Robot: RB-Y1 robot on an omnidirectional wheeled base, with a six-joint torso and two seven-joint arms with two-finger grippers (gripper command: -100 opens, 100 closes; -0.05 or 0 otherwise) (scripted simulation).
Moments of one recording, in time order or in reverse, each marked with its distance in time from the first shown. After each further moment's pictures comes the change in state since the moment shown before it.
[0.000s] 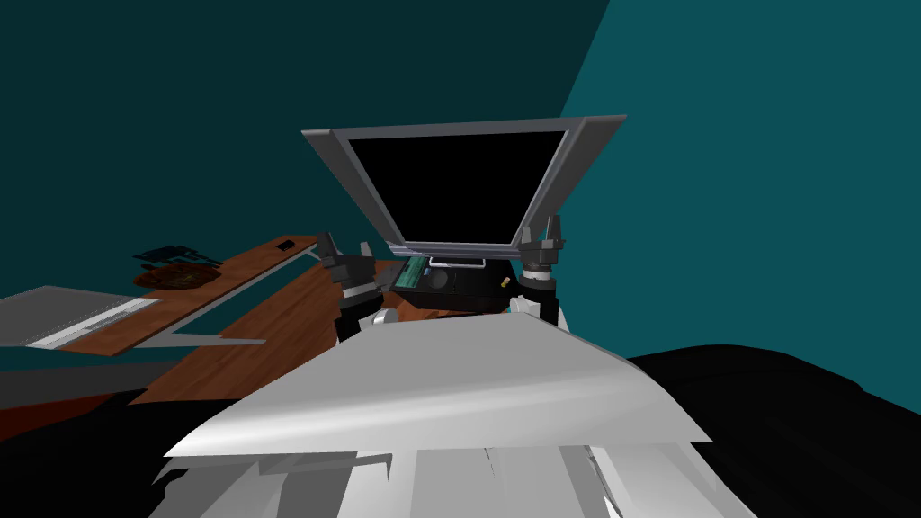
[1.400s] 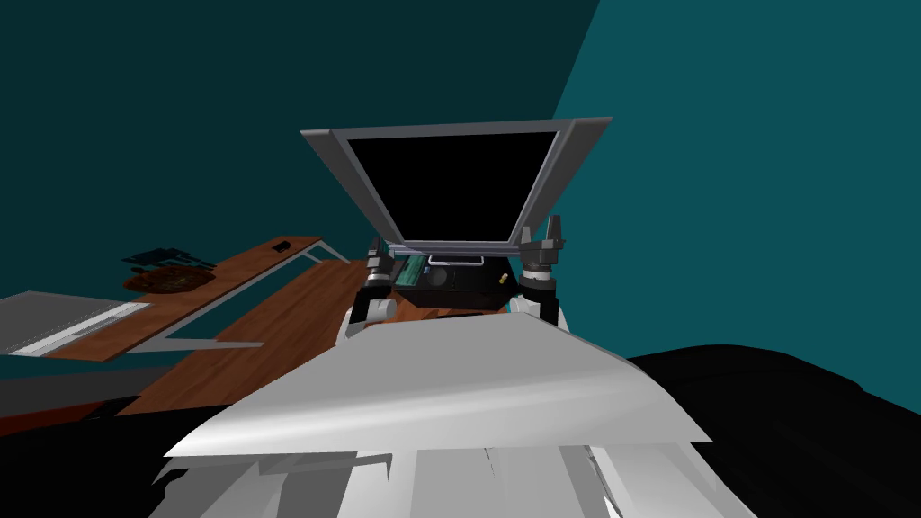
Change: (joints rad) left arm -0.181 0.197 0.029 0.212 0.010 0.325 0.017; right arm 0.000 0.000 0.000 0.000 0.000 0.000 0.000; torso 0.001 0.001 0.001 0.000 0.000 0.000
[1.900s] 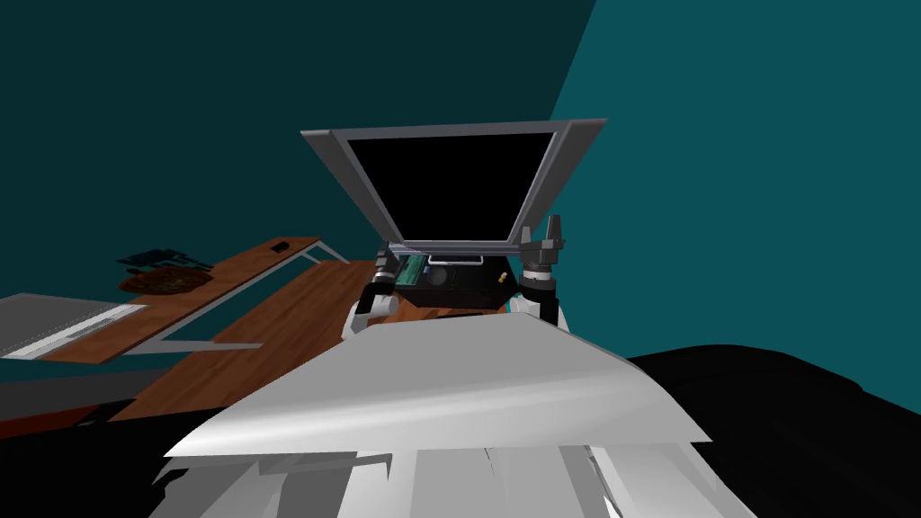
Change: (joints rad) left arm -0.058 0.010 0.002 0.077 -0.002 0.127 0.003; right arm 0.000 0.000 0.000 0.000 0.000 0.000 0.000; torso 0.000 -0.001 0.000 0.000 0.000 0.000
